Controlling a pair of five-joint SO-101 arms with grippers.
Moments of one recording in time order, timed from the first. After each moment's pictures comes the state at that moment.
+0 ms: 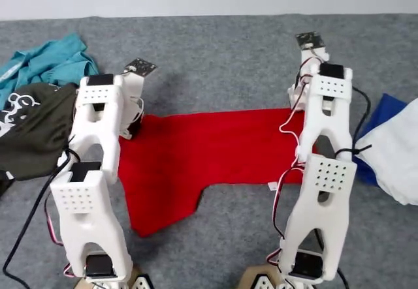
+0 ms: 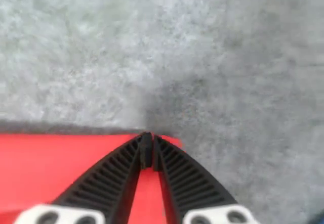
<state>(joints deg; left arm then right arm) -7.1 35.9 -15.4 83.7 -21.0 8.1 58.6 -54.8 76.3 18.4</state>
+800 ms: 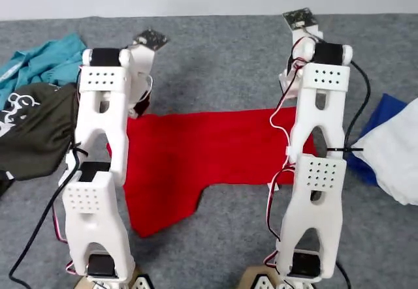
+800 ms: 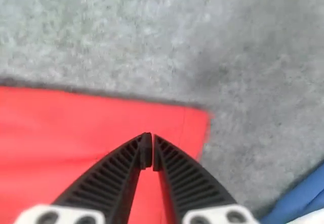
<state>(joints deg) -2.2 35.9 -34.8 98.8 -21.0 2.7 58.4 -74.3 100.5 18.4</state>
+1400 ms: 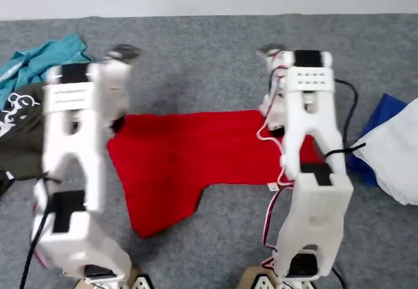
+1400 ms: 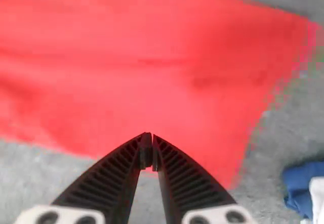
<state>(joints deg) -11.9 9.8 -8.8 98.8 -21.0 -5.3 30.0 -29.3 100.5 21.1</state>
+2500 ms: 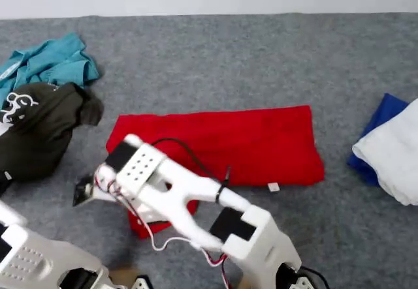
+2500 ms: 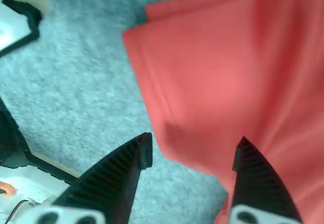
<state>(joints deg) -63.6 15.2 -8.3 93.5 -29.1 -61.3 28.8 -17.3 99.1 38.0</state>
